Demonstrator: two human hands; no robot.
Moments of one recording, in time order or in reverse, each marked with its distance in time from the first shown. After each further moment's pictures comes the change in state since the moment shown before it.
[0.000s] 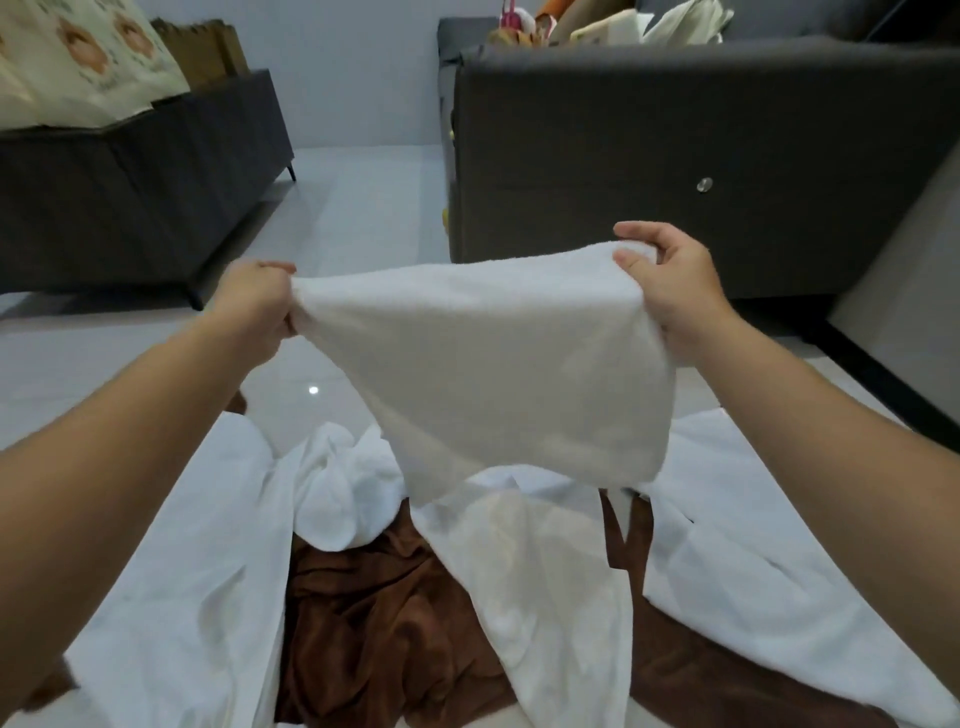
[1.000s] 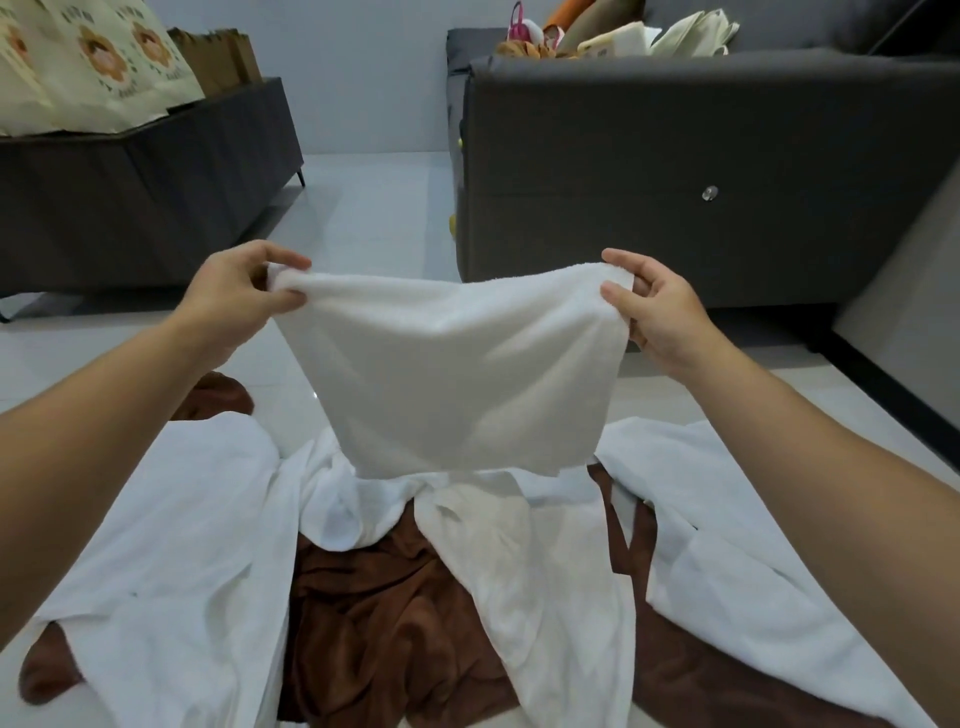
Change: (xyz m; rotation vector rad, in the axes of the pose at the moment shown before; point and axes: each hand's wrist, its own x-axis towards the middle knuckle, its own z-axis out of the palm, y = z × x) left_hand 0.004 -0.012 -0.043 0.306 -0.151 0.410; right_hand -0.009 0.017 0.005 0.215 -0.220 0.079
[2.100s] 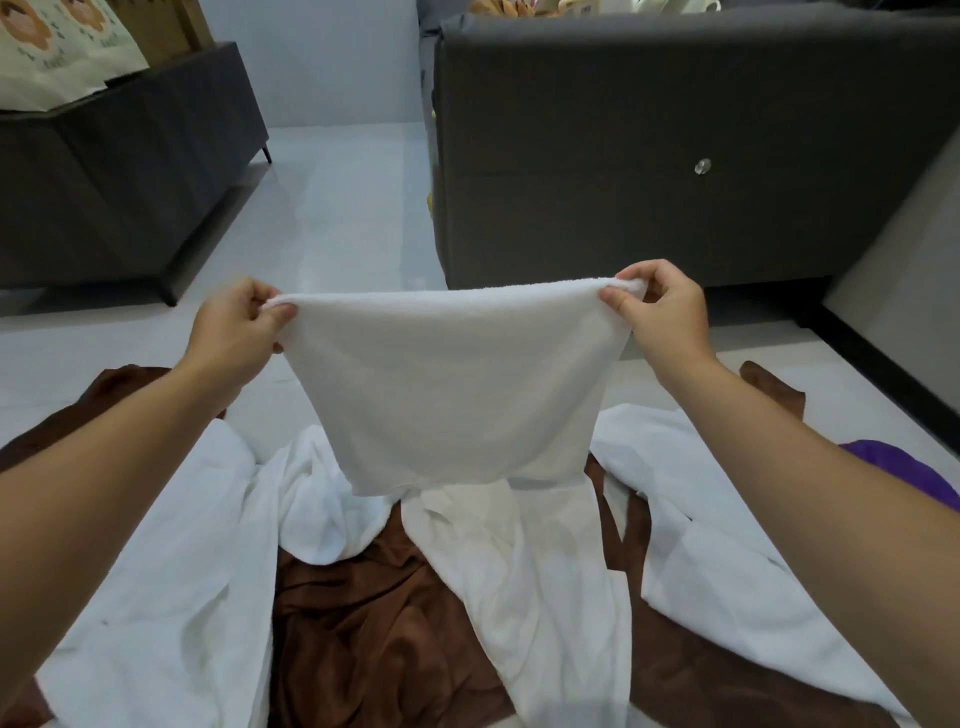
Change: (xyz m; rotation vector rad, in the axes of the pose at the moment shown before) left_hand 0.027 -0.033 0.051 -0.005 0.061 -0.078; right_hand 0.019 0.030 -0.007 -0.344 0.345 -0.102
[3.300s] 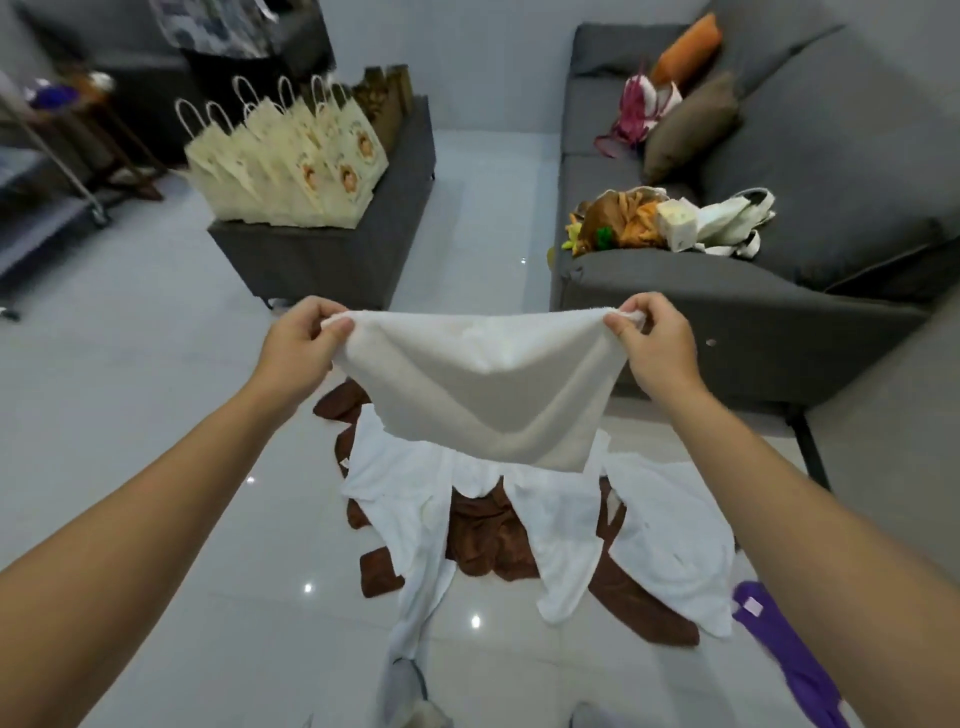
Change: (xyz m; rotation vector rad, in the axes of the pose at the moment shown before) left_hand -0.070 0.439 -0.508 -0.015 0.006 -0.199; right_hand 0.005 -0.615 -0.154 -0.076 -0.365 0.054
